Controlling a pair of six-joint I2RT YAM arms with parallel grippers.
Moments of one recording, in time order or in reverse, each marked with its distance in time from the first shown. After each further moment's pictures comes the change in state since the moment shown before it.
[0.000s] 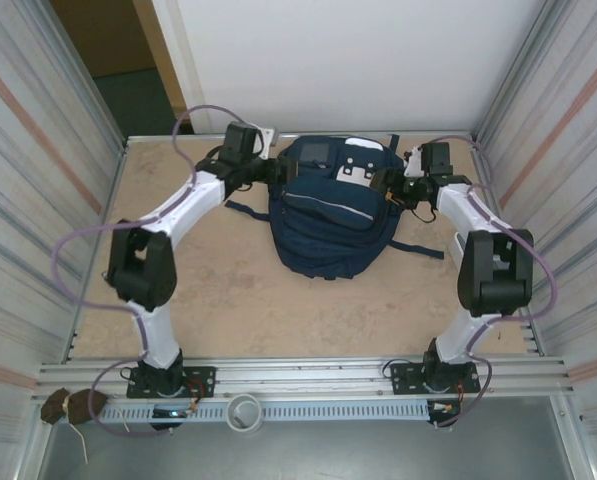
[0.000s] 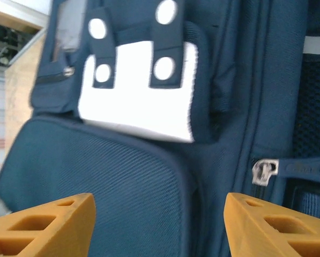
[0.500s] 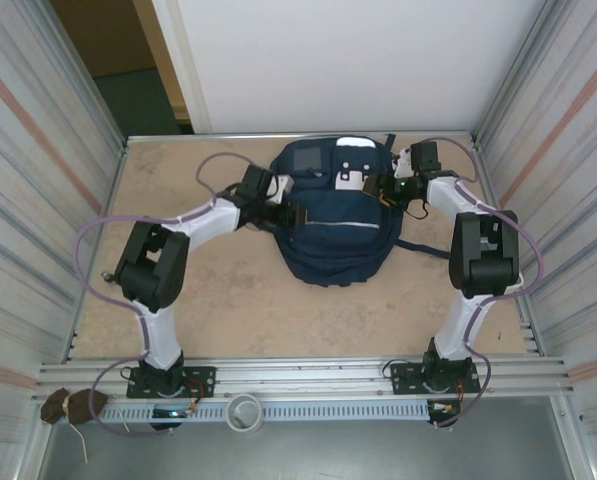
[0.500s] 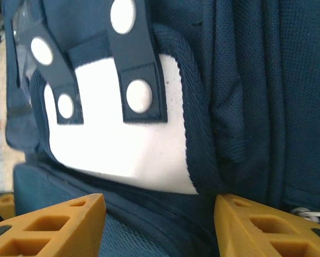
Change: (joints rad) left arm -0.108 -0.059 -0.376 0.133 0.120 -0.129; right arm 0.030 0.139 0.101 -0.043 -0.072 -0.060
